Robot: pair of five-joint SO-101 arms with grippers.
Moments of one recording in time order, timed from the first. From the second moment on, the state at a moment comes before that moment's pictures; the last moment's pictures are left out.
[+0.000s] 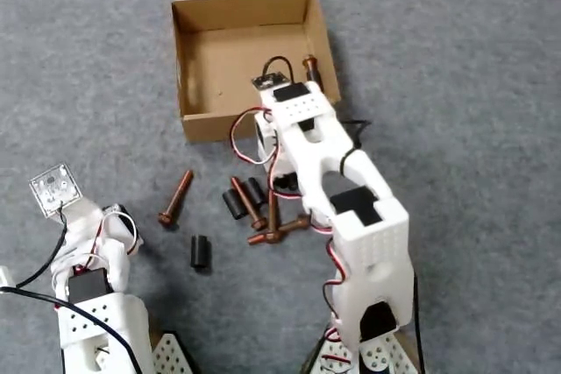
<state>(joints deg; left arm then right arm) -20.7 -83.3 96.6 39.5 5.1 -24.7 32.7 -2.8 78.4 -8.0</state>
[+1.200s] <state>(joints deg) -20.7 -83.7 80.8 64.0 5.1 -9.2 -34.0 -21.3 101.1 -8.0</state>
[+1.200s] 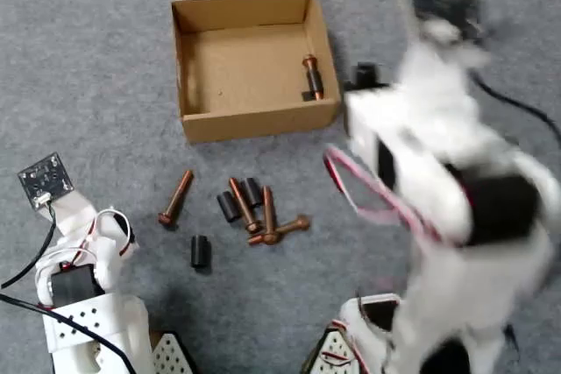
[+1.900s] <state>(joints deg) -7.0 -83.8 63.3 80.8 -2.8 -7.0 -82.2 10.5 101.3 -8.0</state>
